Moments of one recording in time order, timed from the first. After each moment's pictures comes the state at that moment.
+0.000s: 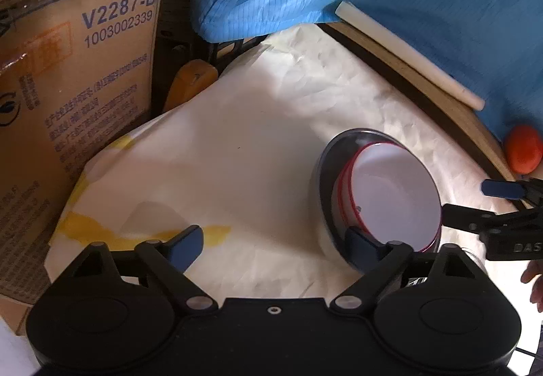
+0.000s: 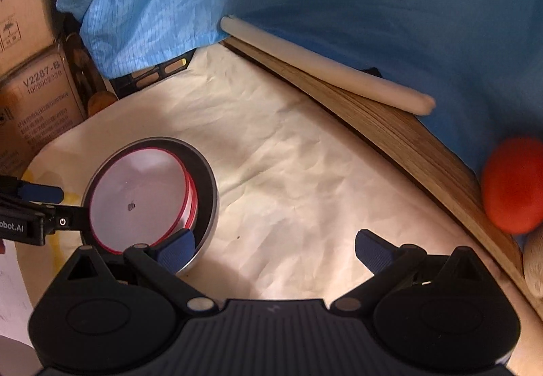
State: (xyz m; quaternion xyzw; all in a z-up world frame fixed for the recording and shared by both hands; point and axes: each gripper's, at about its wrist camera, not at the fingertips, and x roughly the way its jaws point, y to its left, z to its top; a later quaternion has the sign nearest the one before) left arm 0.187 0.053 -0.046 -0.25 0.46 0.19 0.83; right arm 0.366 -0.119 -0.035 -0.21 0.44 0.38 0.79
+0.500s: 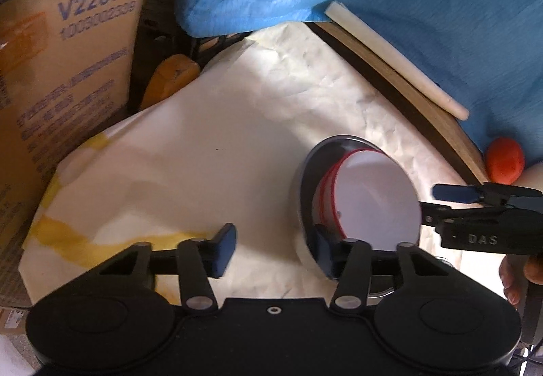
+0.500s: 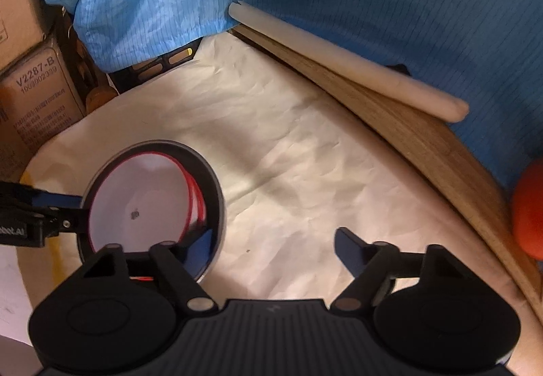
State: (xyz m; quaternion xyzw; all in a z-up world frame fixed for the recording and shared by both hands) left arm 0.194 0.061 -0.048 -0.29 0.46 0.15 0.83; right arm 0.378 -0.101 -0.043 -0.19 0.47 0.40 0.76
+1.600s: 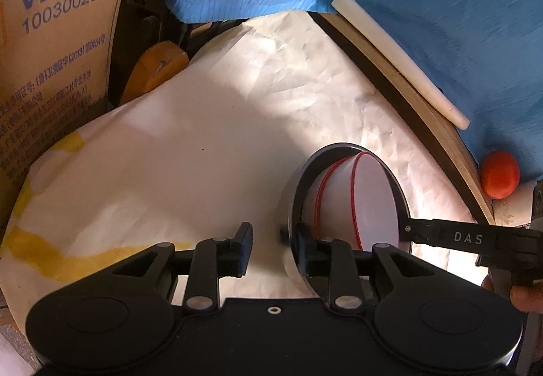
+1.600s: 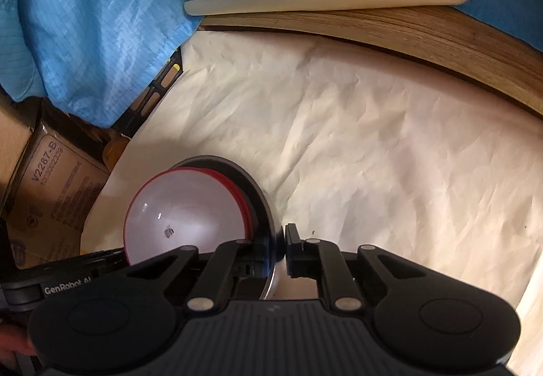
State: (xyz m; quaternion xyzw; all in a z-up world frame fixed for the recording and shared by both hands) left arm 0.215 0.075 -0.057 -0.33 0.48 0.13 0.80; right arm 0.399 -0.105 -0.062 0.00 0.59 0.37 0.72
